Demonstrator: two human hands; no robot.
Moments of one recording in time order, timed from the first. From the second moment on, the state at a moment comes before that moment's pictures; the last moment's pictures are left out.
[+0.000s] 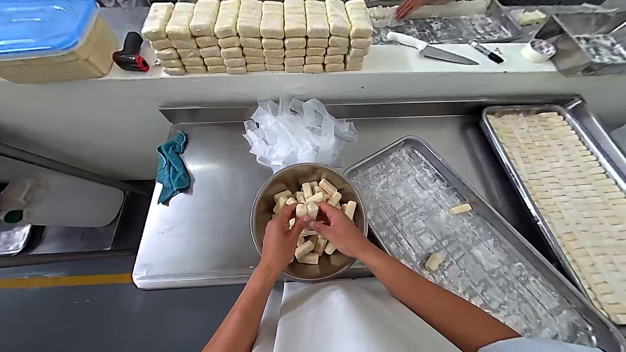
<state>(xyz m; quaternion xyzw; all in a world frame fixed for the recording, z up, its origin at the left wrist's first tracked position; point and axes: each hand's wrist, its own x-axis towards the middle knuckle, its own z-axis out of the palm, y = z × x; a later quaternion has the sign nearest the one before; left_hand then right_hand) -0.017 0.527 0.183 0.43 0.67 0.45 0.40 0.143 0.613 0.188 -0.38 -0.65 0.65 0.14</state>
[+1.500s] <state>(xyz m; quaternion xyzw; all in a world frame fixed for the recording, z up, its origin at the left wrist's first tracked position) -0.016 0.534 0.182 0.37 0.66 0.59 0.30 0.187 0.653 0.207 -0.44 -0.72 0.49 0.21</state>
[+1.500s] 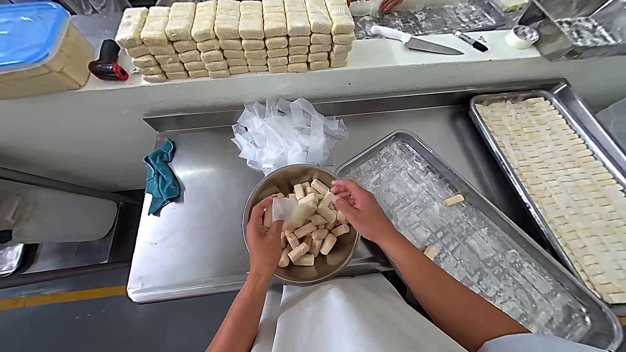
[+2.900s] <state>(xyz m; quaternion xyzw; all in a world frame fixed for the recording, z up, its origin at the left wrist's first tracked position) -0.010 0.538 0.238 0.40 0.54 0.59 0.45 0.160 0.603 0.187 -0.30 -0.64 0.69 0.17</state>
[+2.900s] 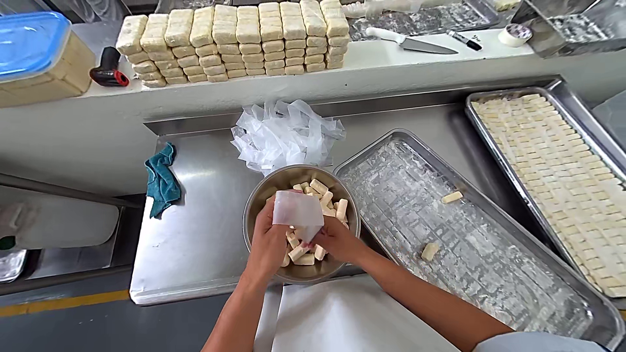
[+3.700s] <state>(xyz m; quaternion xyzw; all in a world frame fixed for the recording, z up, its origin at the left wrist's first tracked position) -0.115 0.495 0.257 0.33 0.50 0.71 0.36 0.431 0.635 0.094 -0.76 -0.56 0.30 -0.11</state>
